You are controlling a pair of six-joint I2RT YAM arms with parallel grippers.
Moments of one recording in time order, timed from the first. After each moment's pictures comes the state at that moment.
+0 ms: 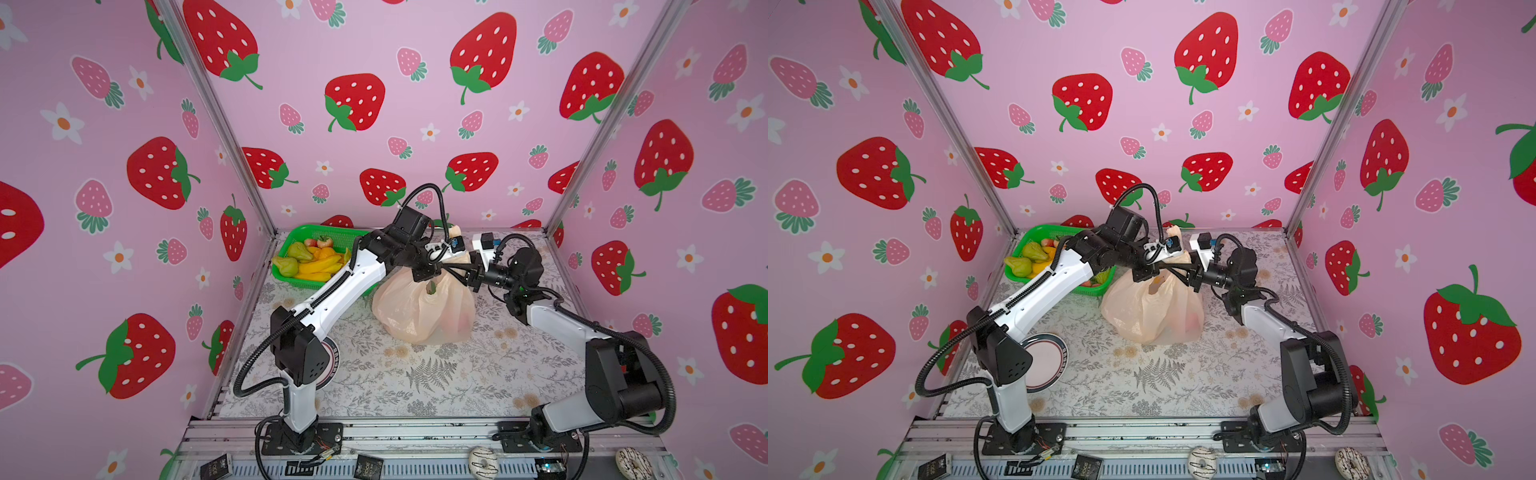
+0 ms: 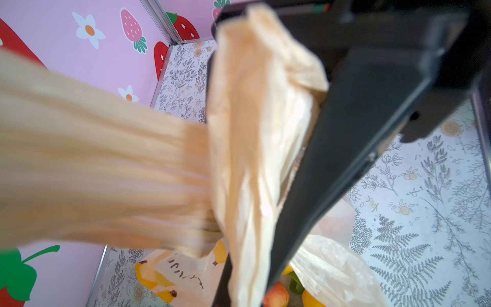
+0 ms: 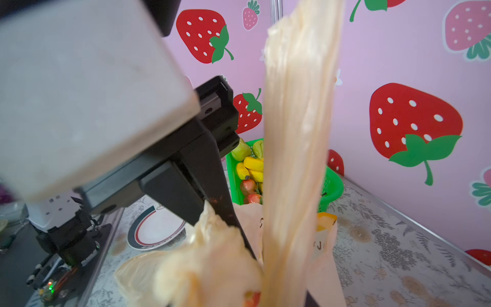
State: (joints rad) left arm -0.68 1.89 1.98 -0.87 0.33 0.74; right arm 0.35 1.49 0.86 0.71 -1.01 0.18
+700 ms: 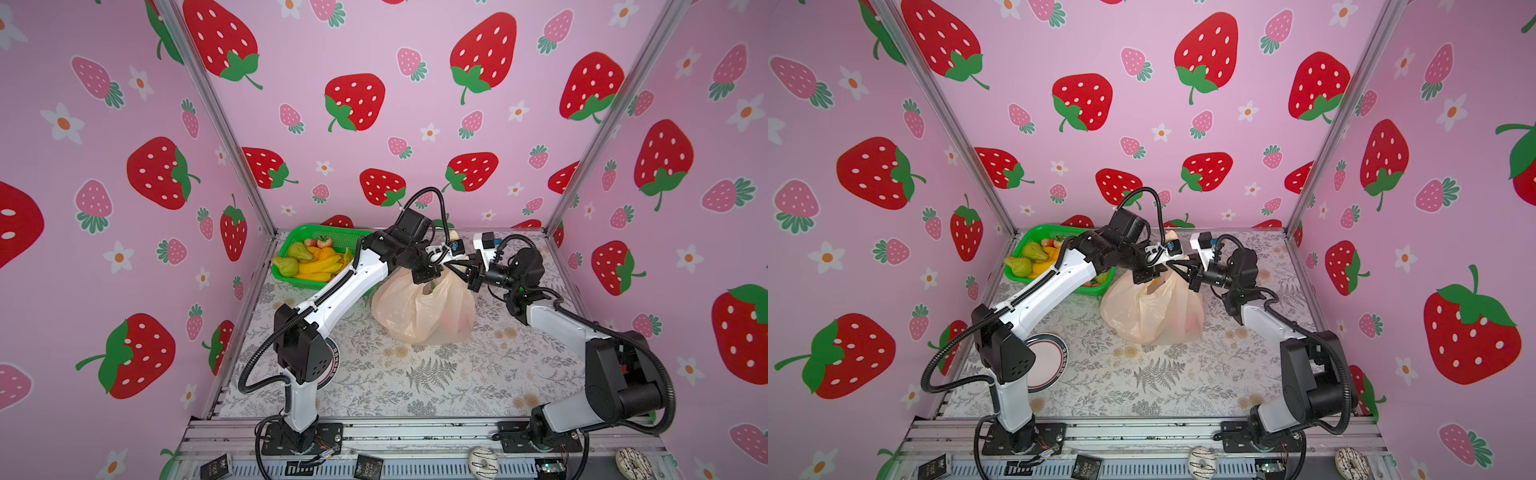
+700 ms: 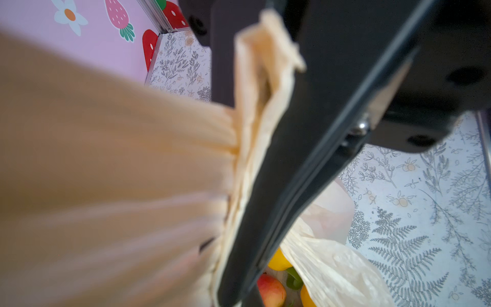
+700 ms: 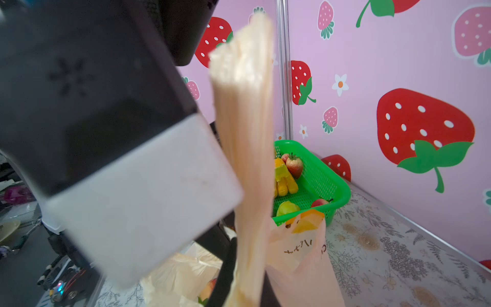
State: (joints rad) left arm -0.68 1.92 1.98 -0.89 0.33 0.75; right arm 0.35 1.50 0.86 0.75 -1.02 0.22
